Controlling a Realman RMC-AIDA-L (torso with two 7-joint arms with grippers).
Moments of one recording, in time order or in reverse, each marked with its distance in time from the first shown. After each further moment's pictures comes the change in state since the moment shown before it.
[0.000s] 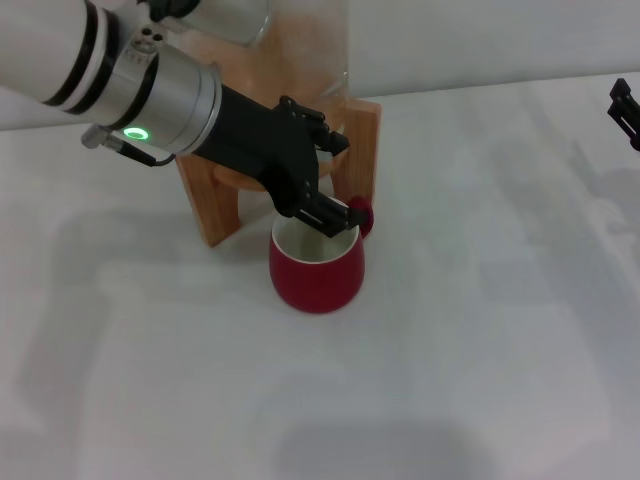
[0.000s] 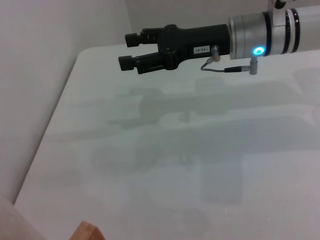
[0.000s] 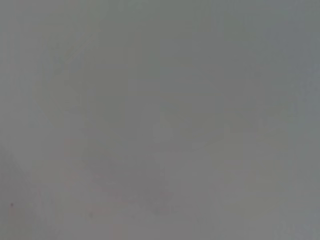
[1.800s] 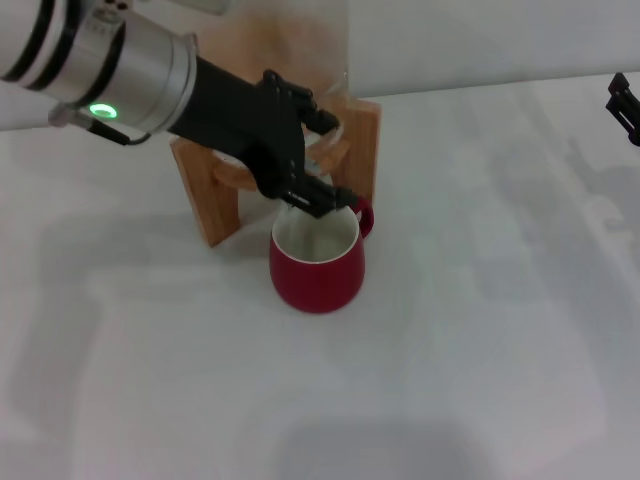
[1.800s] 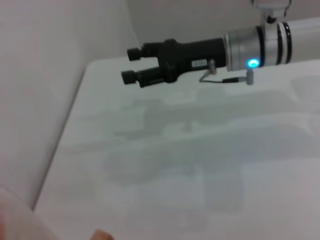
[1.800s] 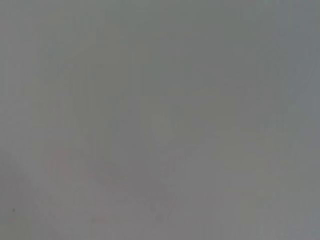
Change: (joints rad) left arm 0.041 0.000 -0.036 0.169 0.026 -0.089 -0.053; right arm 0.006 0.000 0.000 -0.006 0.003 0.000 0.000
